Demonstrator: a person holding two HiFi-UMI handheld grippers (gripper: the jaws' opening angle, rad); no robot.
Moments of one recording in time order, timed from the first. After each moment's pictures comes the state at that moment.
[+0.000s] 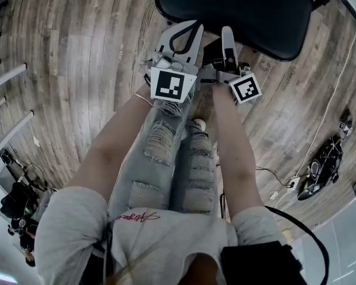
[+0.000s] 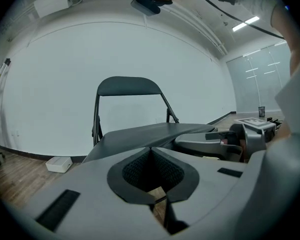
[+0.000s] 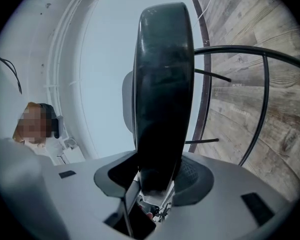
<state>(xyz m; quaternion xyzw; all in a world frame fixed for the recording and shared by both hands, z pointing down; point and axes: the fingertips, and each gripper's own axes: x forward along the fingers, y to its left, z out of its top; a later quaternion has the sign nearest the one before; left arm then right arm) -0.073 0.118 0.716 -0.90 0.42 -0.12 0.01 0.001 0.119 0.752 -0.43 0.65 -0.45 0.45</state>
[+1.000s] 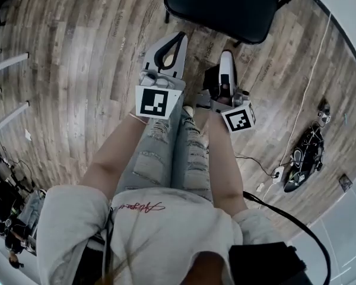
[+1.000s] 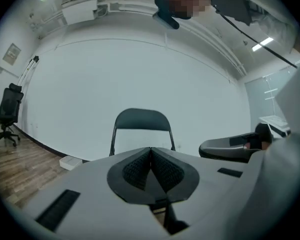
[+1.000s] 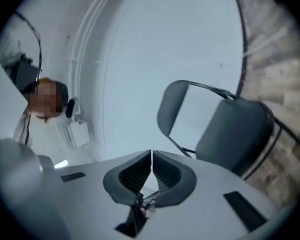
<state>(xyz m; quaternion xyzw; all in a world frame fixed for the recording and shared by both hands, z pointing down) -0.111 0.204 0.542 -0.87 0.49 -0.01 -0.06 0.001 0.235 0.556 -0.47 0.71 -0.36 0.37</state>
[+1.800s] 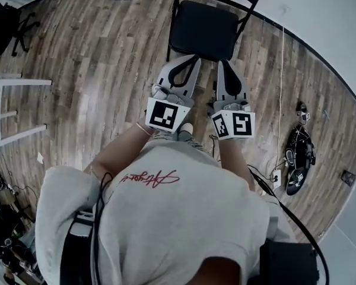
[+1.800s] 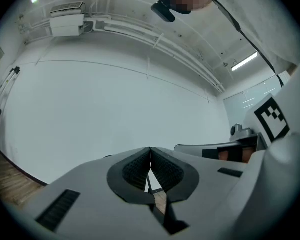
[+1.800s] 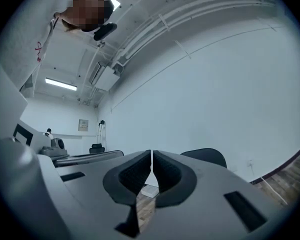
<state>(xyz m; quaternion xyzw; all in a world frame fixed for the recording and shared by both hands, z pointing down) -0.092 0.305 0.244 -0.91 0.41 0.03 0.00 -0.029 0.312 0.251 -0.58 0.81 -0.05 0.08</state>
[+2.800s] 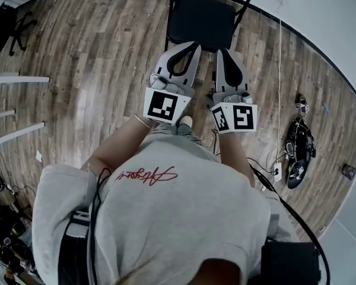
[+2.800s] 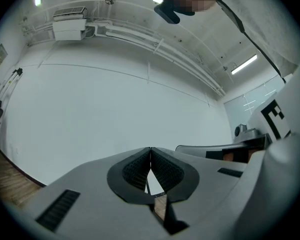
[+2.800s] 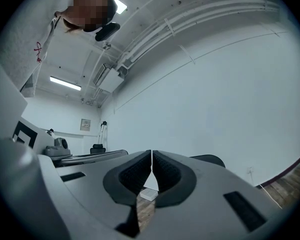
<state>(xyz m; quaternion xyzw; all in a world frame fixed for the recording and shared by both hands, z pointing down) -0.089 0.325 0.220 -0.91 0.41 0.06 0.01 -0.034 0.336 0.227 -0.58 0.81 -0.02 0.08</state>
